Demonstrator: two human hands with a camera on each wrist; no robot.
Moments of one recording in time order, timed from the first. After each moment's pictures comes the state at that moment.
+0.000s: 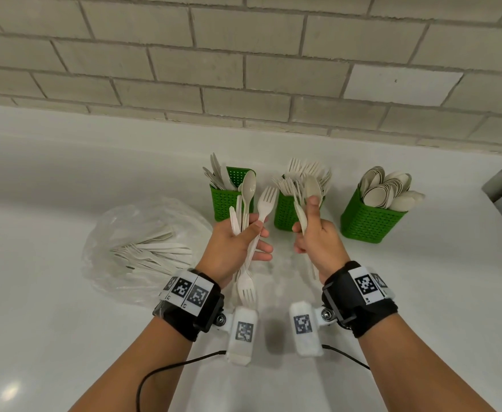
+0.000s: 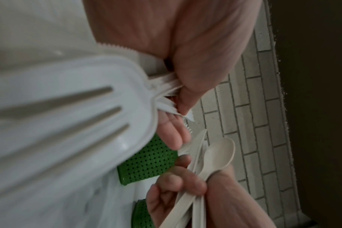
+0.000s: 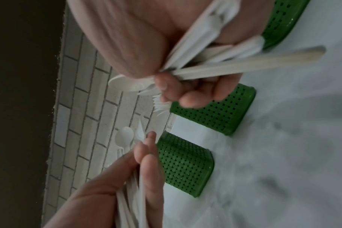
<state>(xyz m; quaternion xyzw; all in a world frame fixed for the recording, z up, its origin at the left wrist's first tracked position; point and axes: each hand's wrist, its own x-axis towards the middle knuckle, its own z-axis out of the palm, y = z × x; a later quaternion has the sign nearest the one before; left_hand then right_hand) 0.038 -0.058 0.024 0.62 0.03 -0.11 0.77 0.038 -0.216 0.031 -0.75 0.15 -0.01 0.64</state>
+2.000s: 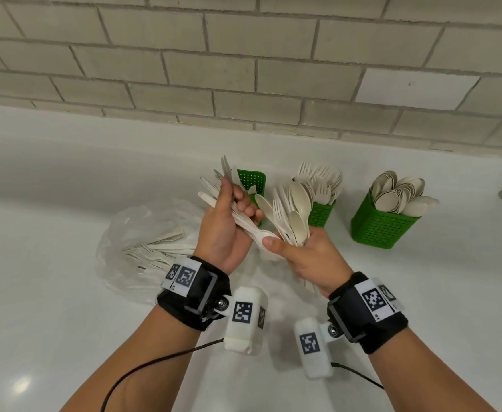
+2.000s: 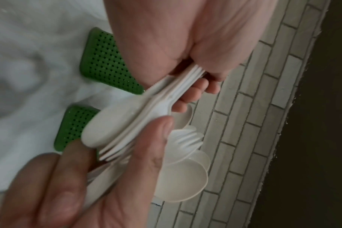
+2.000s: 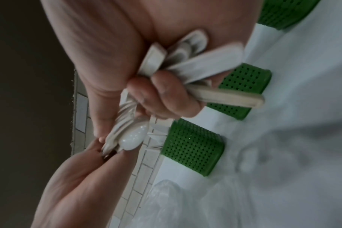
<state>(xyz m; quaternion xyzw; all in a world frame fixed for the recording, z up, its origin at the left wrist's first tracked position) 0.053 -0.052 0.064 0.33 0.05 -0.05 0.94 0.015 -0.198 0.054 -0.71 -0.03 0.09 0.70</state>
